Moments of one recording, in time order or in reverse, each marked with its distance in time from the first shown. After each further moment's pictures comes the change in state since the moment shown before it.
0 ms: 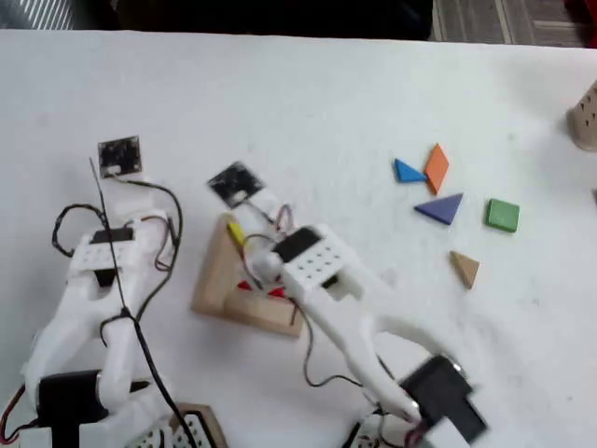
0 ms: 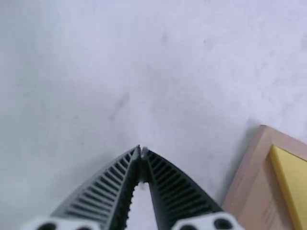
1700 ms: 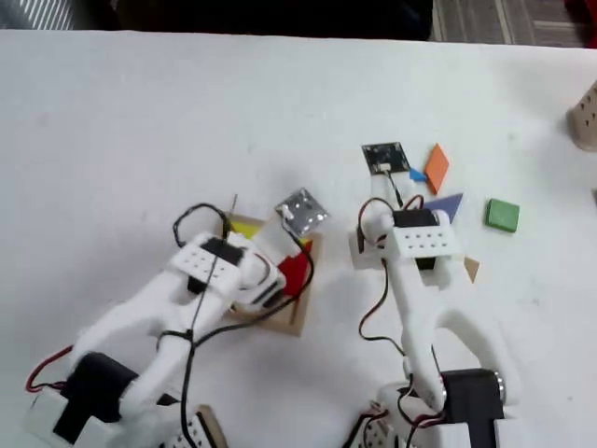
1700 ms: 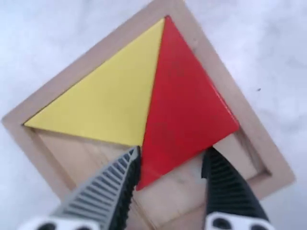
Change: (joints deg) left arm 33.7 5.4 -2.5 9.2 -27.2; right arm 31.3 -3.5 5.5 4.9 0.7
